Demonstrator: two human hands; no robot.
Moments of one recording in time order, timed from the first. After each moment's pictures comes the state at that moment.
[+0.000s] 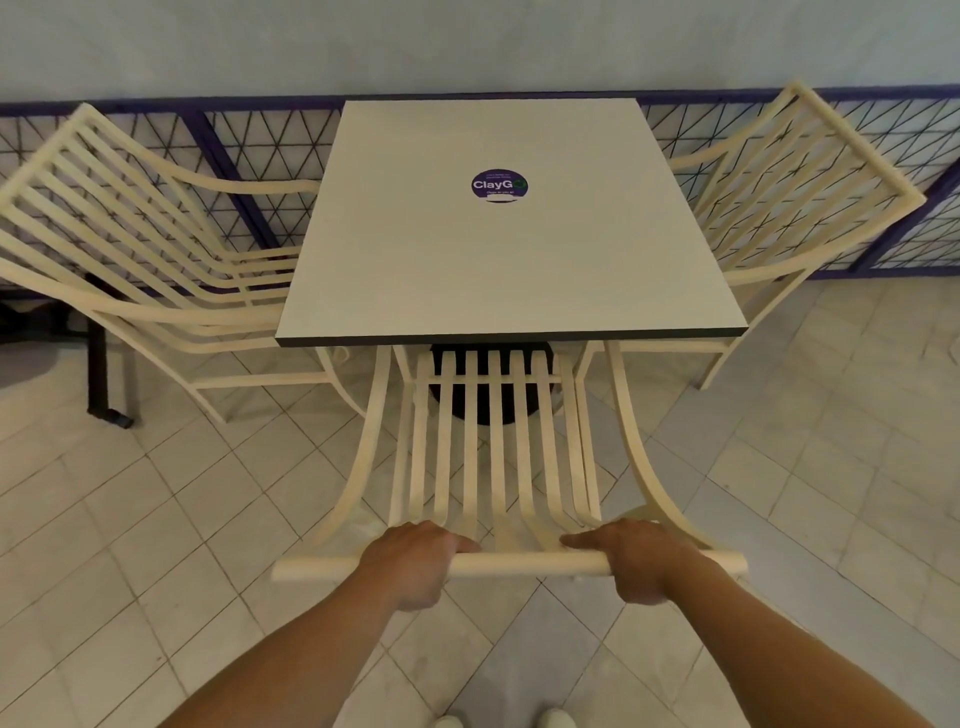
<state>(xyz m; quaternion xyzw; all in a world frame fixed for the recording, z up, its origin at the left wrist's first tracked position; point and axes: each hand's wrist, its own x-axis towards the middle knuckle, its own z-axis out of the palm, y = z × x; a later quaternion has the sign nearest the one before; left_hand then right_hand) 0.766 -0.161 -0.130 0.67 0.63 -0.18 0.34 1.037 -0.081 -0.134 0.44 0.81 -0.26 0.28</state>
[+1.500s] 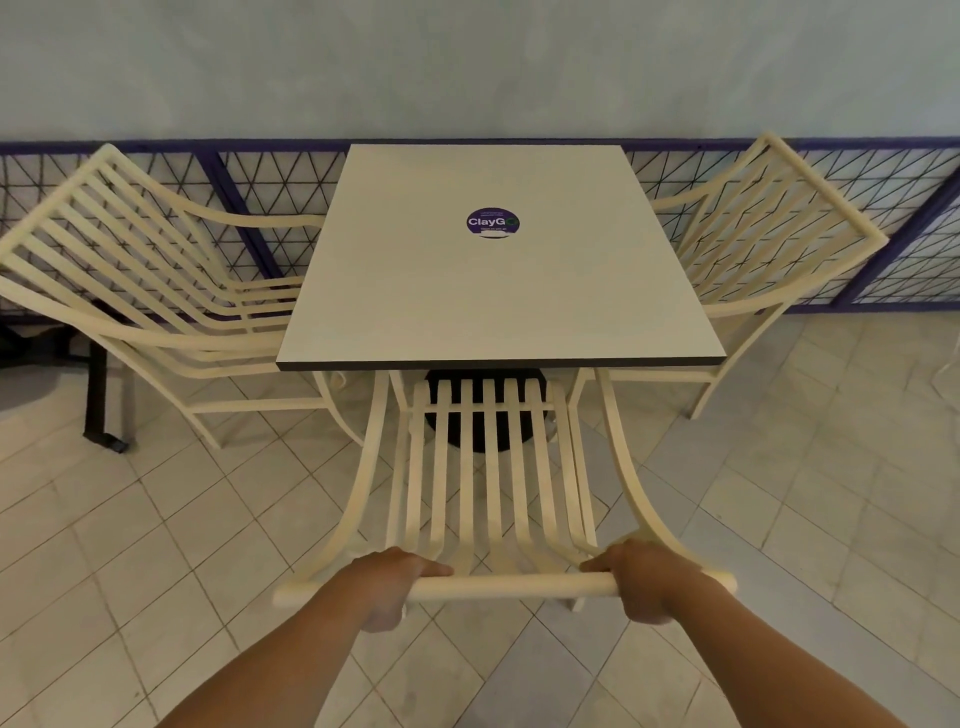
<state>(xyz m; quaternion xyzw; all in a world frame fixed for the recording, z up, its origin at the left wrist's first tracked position) 0.755 -0.169 -0.120 0.62 0.64 -0.21 0.39 1.061 -0.078 -0.134 0.47 0.79 -0.28 0.28</state>
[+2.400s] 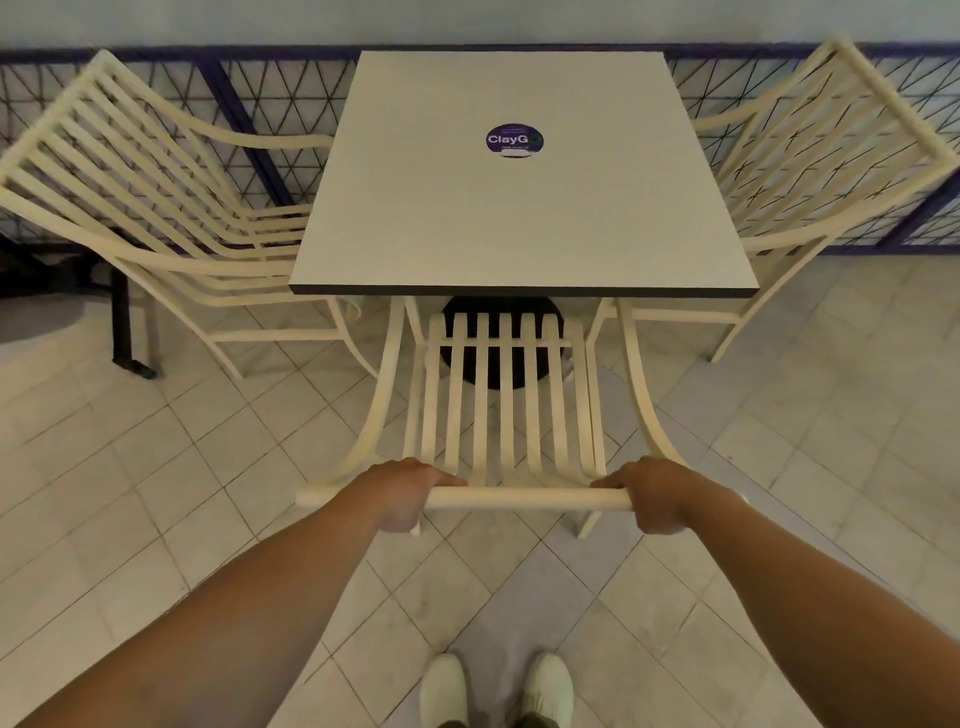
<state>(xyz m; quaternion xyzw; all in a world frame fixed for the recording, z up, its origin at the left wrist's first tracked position) 0.754 -0.166 -0.129 0.65 0.65 -0.22 0.34 1.064 -0.067 -0.134 0.45 0.80 -0.27 0.31</state>
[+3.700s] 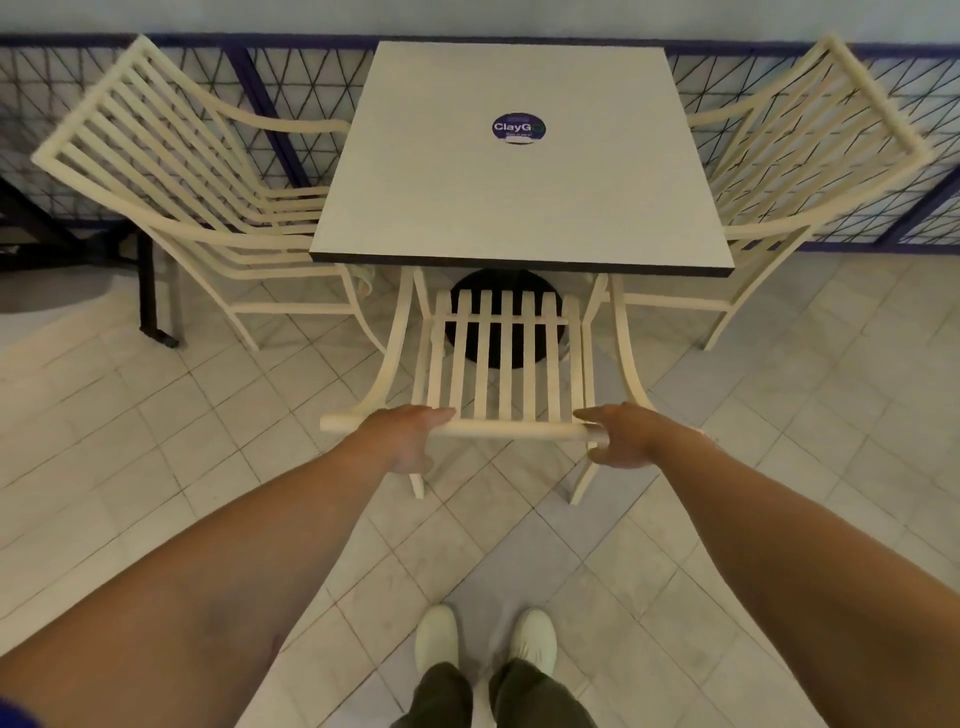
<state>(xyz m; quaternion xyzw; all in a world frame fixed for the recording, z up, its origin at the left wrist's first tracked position) 0.767 -0.201 -0.102 0.63 0.69 -0.17 0.31 1.066 -0.091 -0.092 0.47 0.80 -0.26 0.25</state>
